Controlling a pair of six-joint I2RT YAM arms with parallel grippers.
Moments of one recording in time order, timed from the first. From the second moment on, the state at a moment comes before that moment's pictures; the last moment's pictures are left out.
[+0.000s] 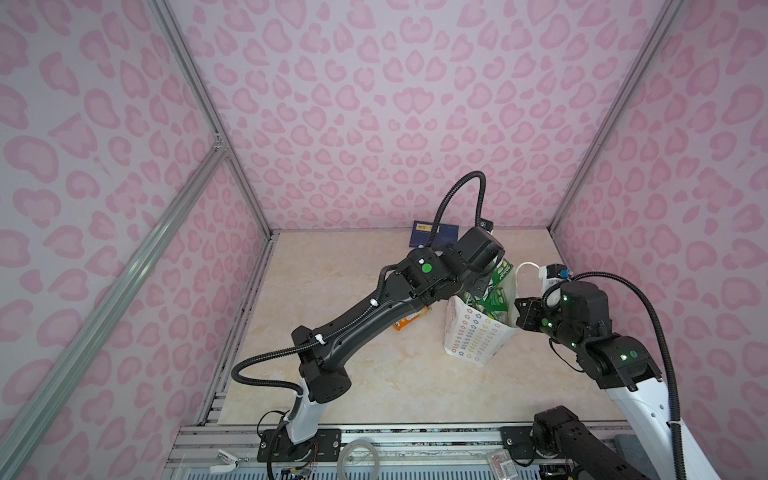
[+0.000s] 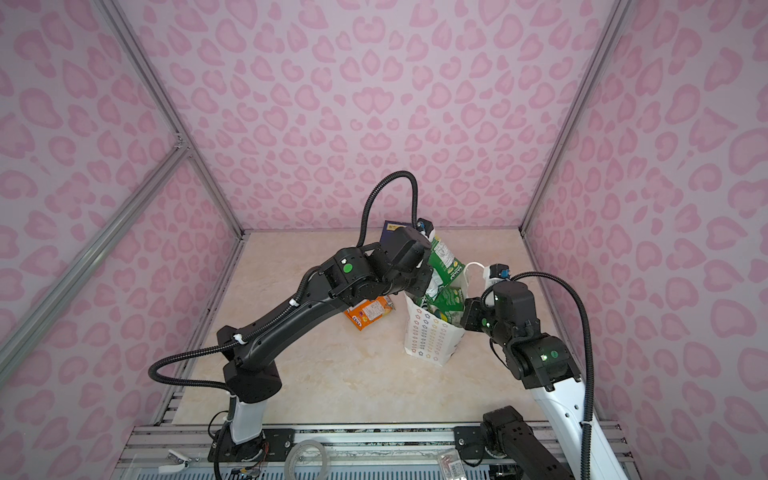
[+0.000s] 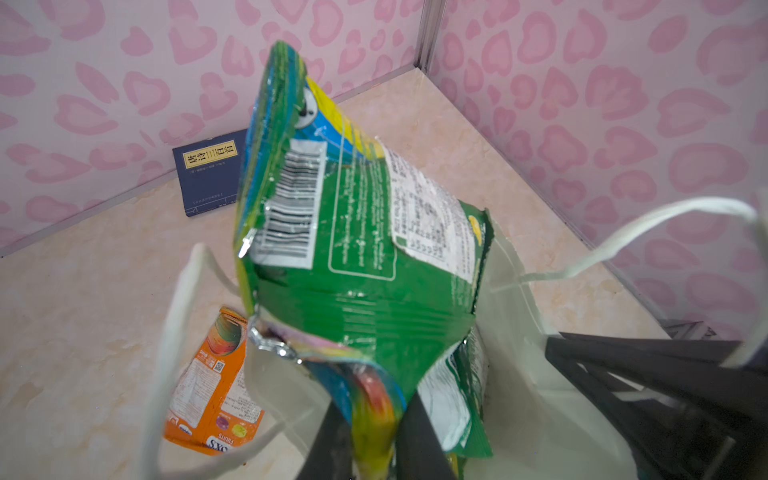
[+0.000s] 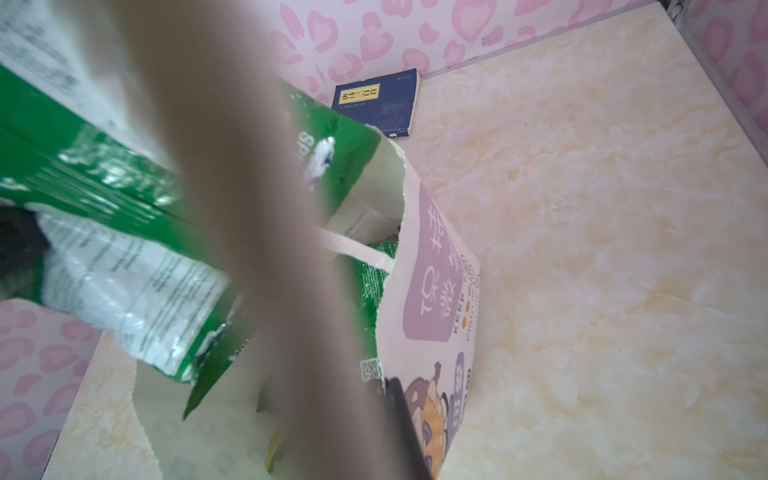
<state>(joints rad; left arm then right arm) -1.09 2.03 2.40 -1.11 -0.33 -0.38 0.28 0.78 0.99 -0.83 -0.03 0.44</state>
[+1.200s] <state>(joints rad) -1.13 2.21 2.40 -1.11 -0.32 -0.39 0.28 0.79 0.99 -0.81 -0.03 0.45</state>
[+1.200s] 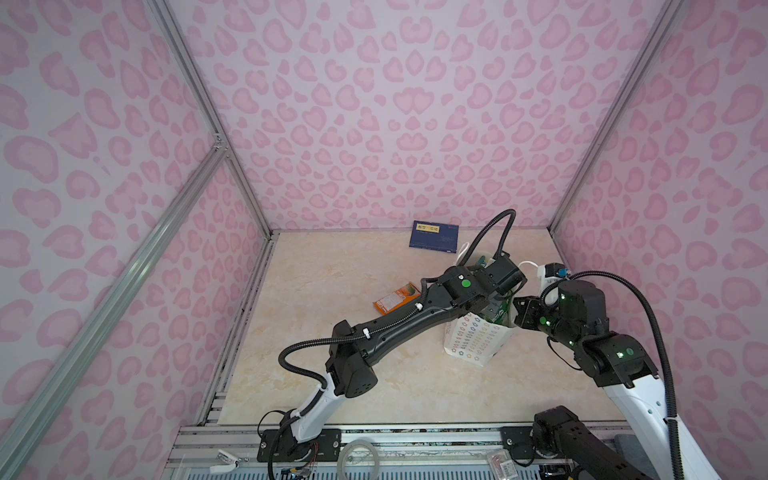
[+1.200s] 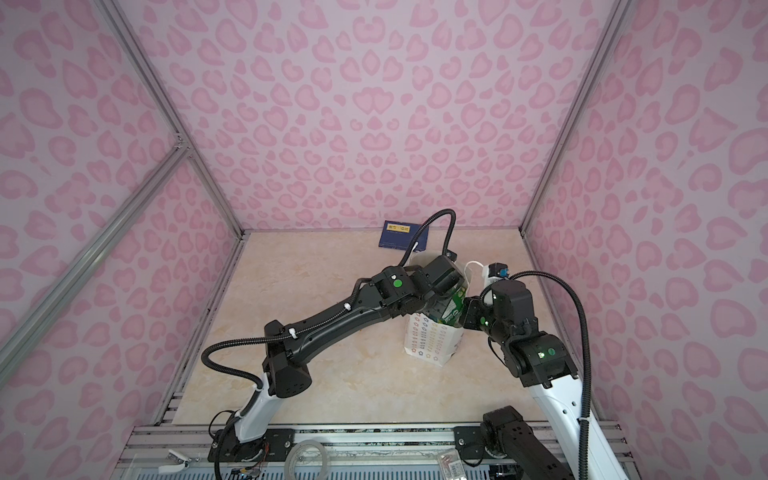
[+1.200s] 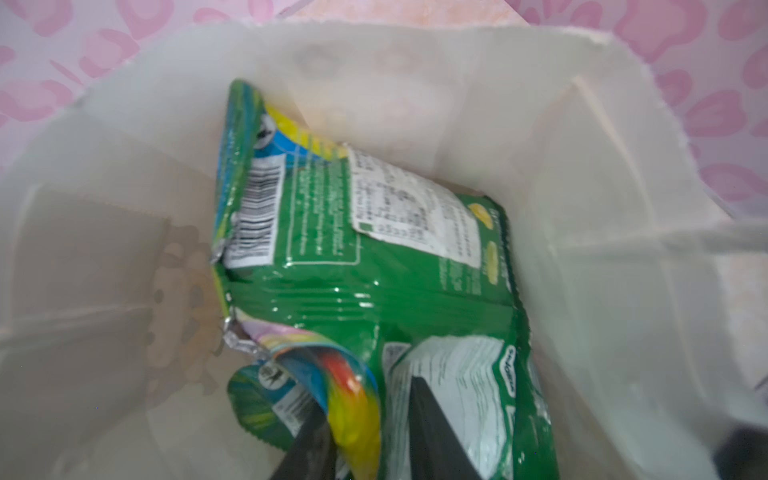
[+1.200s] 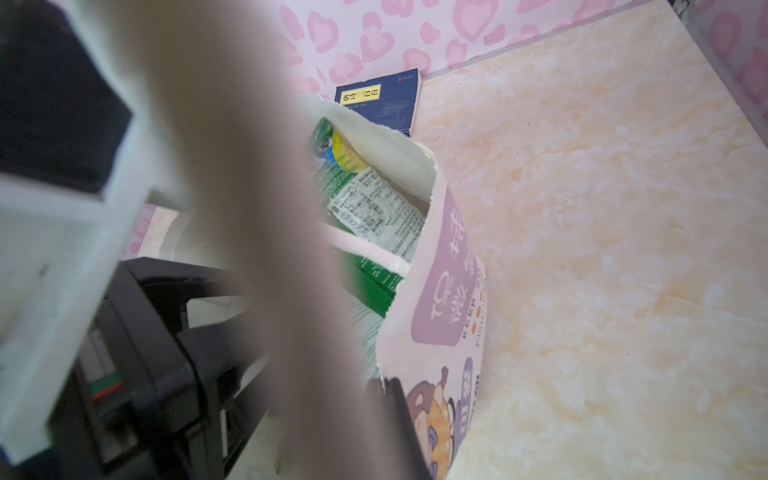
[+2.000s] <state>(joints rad) -0.91 1.58 1.78 -0.93 -0.24 -0.45 0.28 0.75 0.96 -0.80 -0.01 0.44</state>
